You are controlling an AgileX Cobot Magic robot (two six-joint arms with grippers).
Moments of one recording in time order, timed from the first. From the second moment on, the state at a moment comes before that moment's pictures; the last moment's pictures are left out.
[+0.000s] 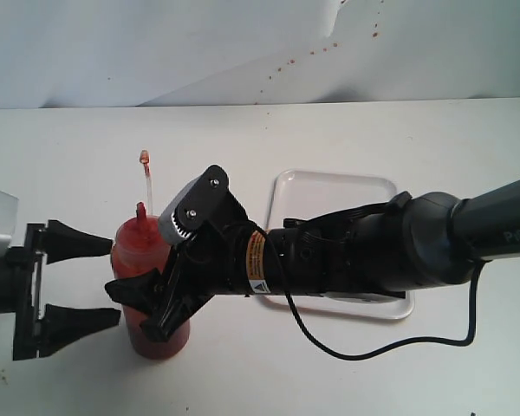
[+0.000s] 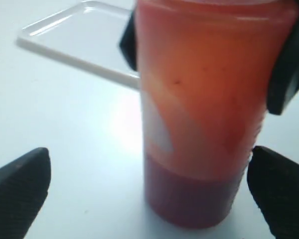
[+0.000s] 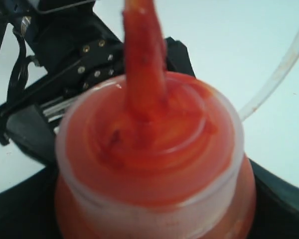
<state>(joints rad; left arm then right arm) 0.29 1.94 -0.59 1.65 -1.20 -0.43 0.76 1.98 -0.96 -0.82 -0.70 0.63</state>
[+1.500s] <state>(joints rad) 0.46 1.91 -0.59 1.64 -1.21 -0.52 0.76 1.81 -0.96 -1.05 -0.62 0.87</state>
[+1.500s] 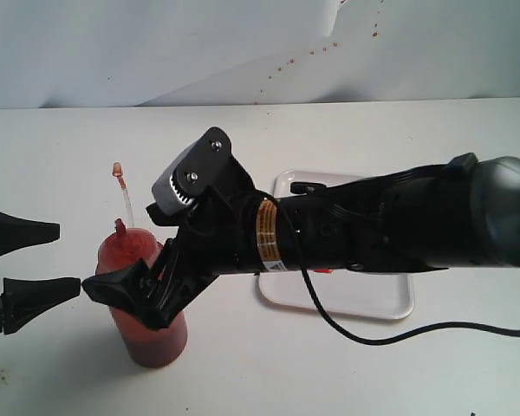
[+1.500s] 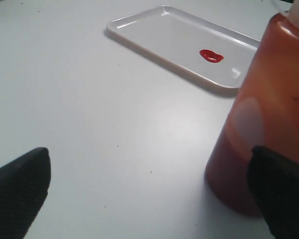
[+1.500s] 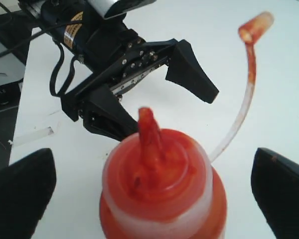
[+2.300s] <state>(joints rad) 0.46 1.91 -0.59 1.64 -1.21 -0.57 0.76 1.51 -0.96 -1.09 -0.08 0.94</state>
